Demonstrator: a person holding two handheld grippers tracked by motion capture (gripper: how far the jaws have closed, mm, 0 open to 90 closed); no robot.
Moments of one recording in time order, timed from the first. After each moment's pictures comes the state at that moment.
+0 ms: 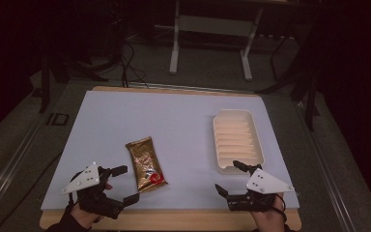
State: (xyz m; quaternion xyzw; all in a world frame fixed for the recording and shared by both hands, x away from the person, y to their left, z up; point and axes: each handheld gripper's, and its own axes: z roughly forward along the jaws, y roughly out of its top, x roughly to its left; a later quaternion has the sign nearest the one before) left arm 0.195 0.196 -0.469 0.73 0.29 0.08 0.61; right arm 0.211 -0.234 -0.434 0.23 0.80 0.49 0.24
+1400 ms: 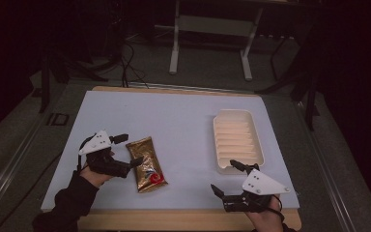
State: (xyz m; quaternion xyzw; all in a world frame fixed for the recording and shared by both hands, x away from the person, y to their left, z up) left arm 0.282 0.198 -0.455 0.76 0.30 0.15 0.56; right arm 0.209 -0.223 -0.432 0.23 0.80 0.50 0.25
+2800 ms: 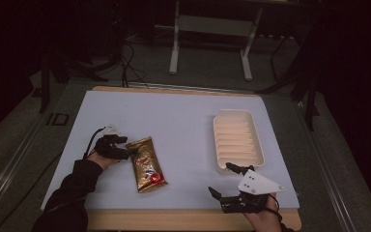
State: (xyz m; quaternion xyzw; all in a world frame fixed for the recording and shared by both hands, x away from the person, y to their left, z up) left arm 0.369 0.223 -0.546 0.81 0.40 0.09 0.42; right arm 0.210 -0.219 -0.440 0.22 0.81 0.49 0.23
